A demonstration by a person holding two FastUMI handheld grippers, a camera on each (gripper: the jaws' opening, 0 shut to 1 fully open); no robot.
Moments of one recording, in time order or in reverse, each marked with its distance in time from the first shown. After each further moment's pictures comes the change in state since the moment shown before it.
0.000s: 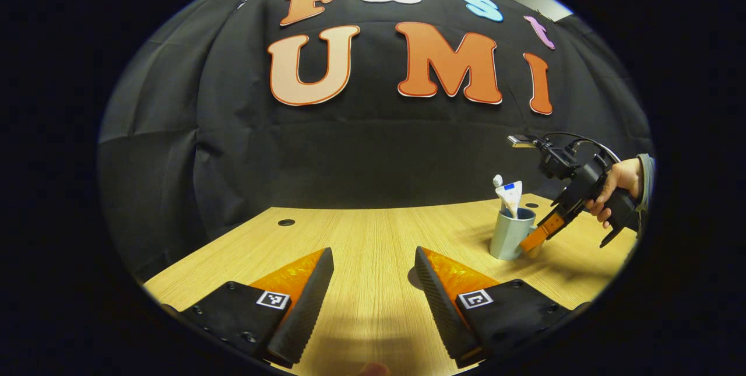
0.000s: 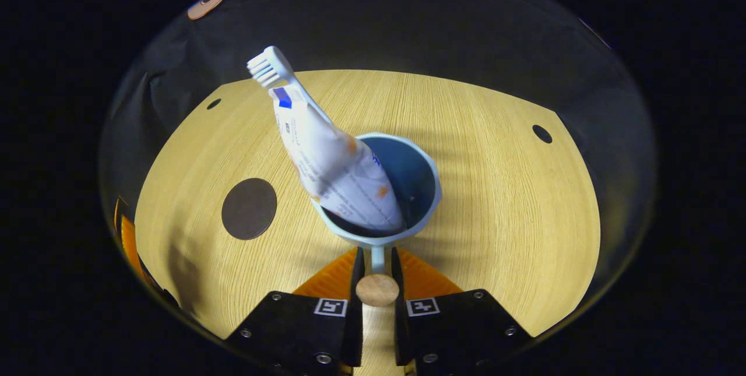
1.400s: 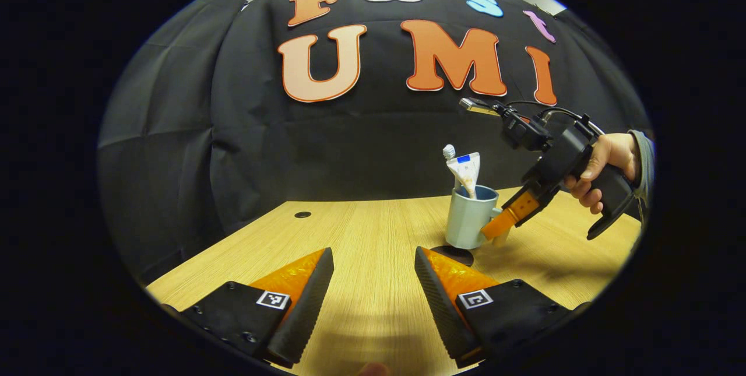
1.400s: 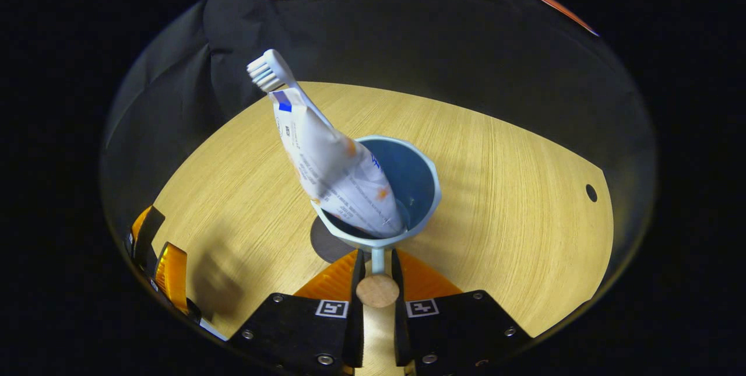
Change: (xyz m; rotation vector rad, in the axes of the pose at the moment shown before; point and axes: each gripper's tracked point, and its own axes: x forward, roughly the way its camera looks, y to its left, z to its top) left arm -0.028 0.021 -0.016 0.021 0.023 0.056; right arm 0.006 0.002 0.024 -0.194 -0.106 0.171
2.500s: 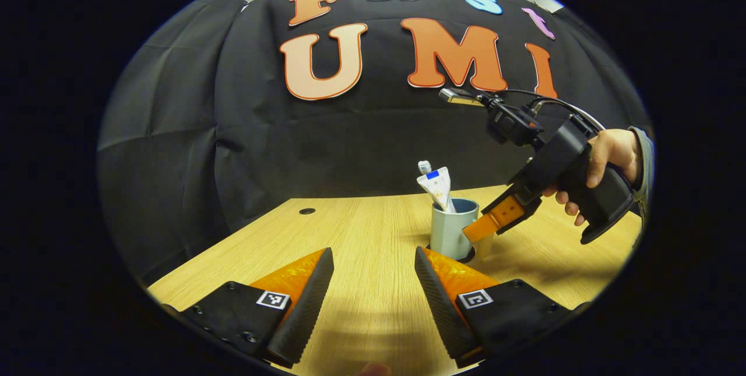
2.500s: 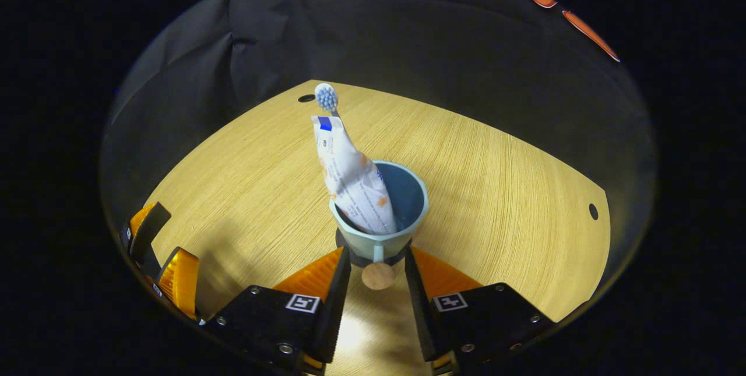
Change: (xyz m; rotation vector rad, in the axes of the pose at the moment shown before) left arm -0.008 0.004 -0.002 0.024 0.005 0.014; right arm -0.043 -0.003 0.017 -0.078 -0.067 0.003
